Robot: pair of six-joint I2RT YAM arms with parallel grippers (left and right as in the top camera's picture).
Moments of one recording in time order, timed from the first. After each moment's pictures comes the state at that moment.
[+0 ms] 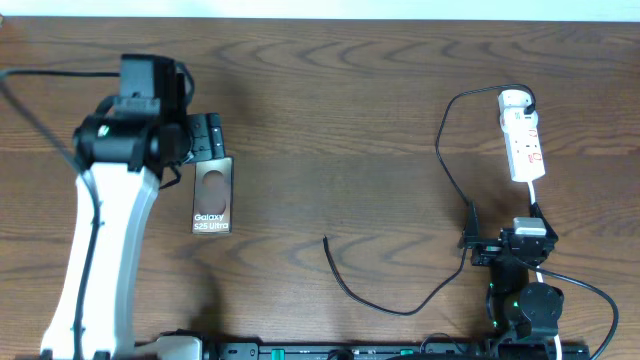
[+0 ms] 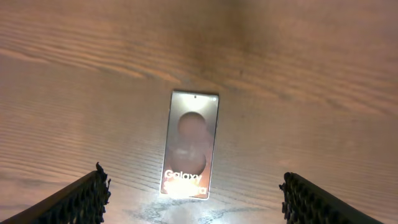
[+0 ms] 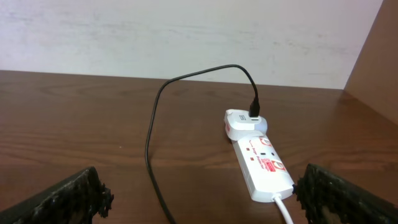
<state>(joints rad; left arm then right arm) -0.05 1.44 1.46 -1.13 -0.04 -0.17 0.00 0.01 0.01 -0.07 0.06 -0.06</state>
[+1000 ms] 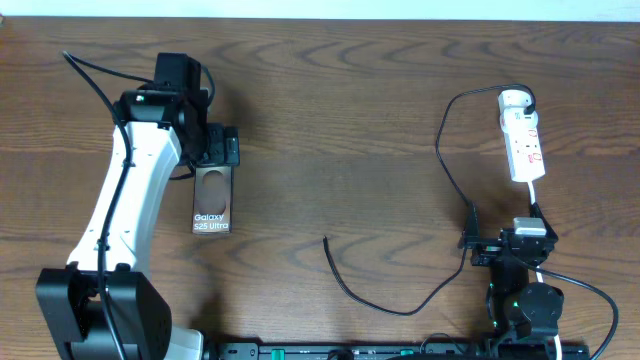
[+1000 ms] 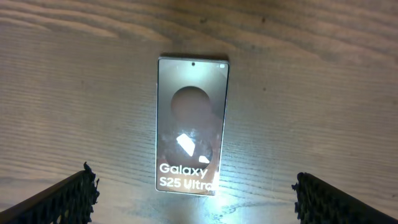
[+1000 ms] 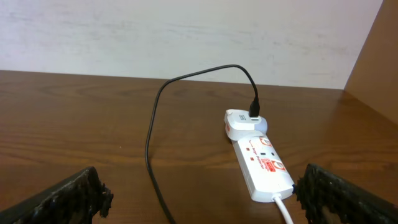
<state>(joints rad) -0.05 1.64 1.41 -1.11 -0.03 -0.13 0.00 0.01 0.01 -0.07 0.06 -0.06</state>
